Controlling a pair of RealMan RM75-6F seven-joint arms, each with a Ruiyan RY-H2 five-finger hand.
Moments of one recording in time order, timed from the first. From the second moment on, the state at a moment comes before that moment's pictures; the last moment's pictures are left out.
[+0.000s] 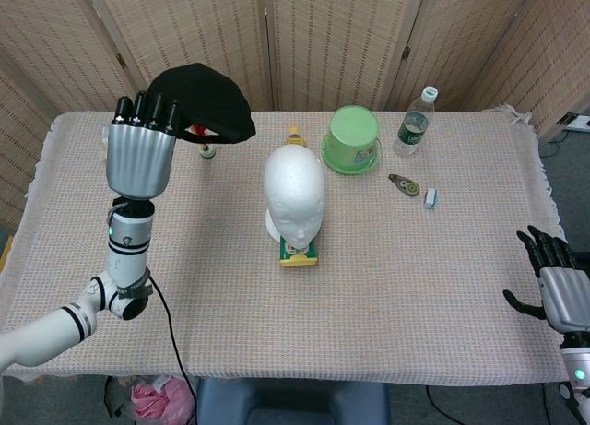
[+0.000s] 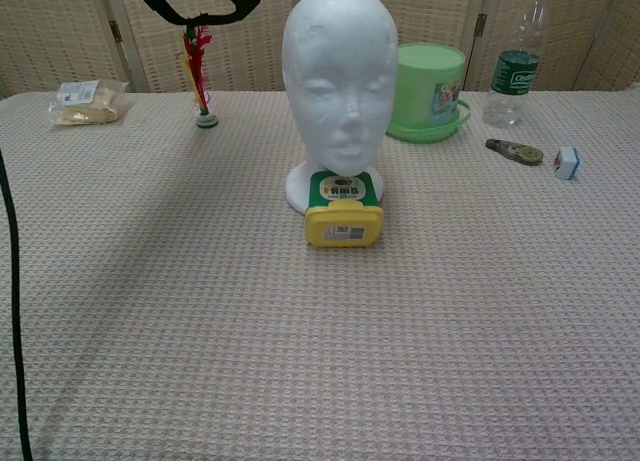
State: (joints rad) left arm -0.92 -1.53 -0.52 -1.20 1.50 1.52 0.74; right arm 0.12 -1.07 0.09 -1.58 -1.41 1.36 0.07
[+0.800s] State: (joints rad) left arm -1.14 -1.71 -0.51 -1.09 1.43 1.43 0.86; right arm 0.13 -1.03 0.09 -1.56 -1.41 1.32 0.18
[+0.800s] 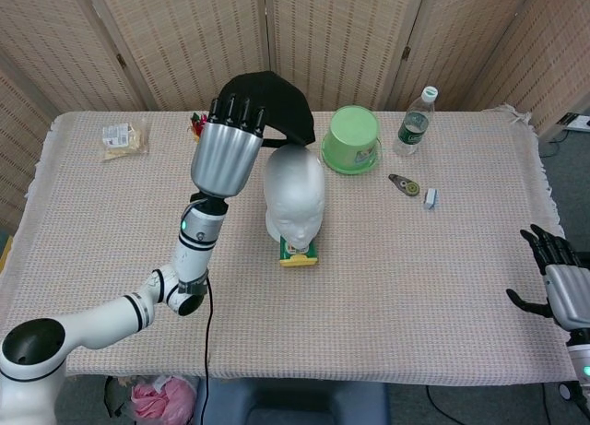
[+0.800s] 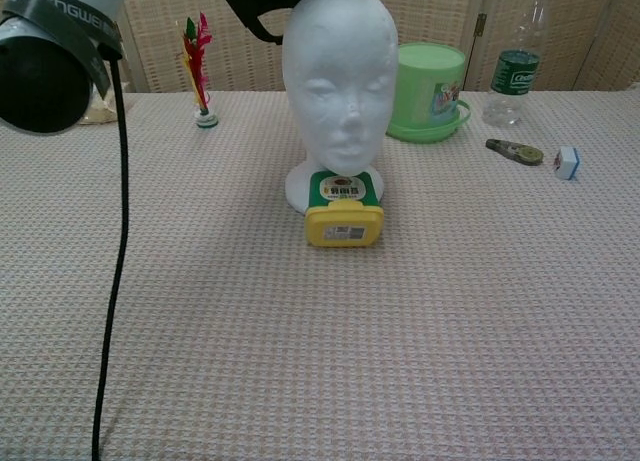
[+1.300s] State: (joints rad) left arm -1.15 -1.75 -0.46 -1.16 1.43 1.48 0.95; right arm 0.13 -1.02 0.07 -1.56 -1.43 1.32 0.21
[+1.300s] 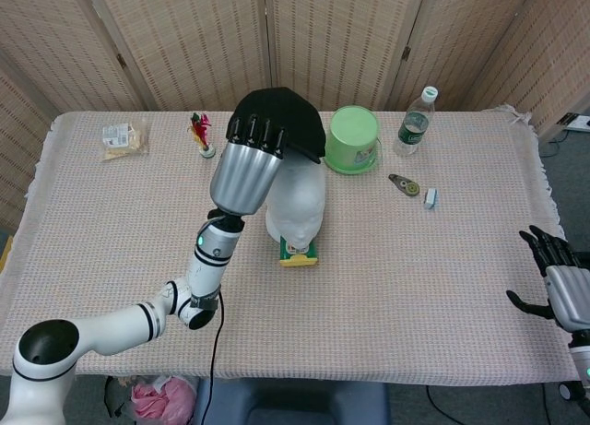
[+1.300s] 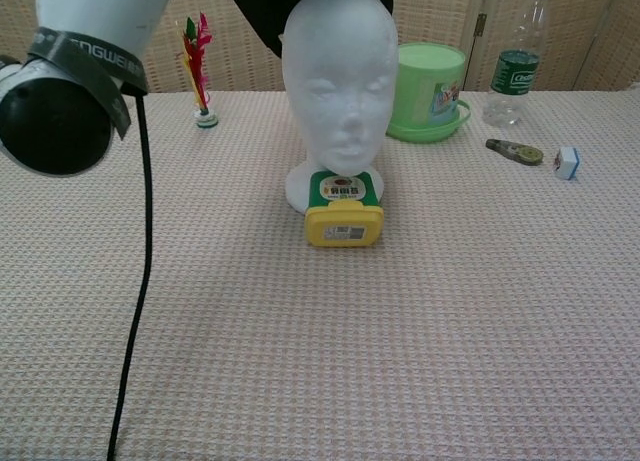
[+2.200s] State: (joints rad) left arm -1.03 -1.84 -0.30 -1.39 1.57 1.61 1.17; right arm 0.11 -1.02 0.05 -1.58 -1.49 1.37 0.20
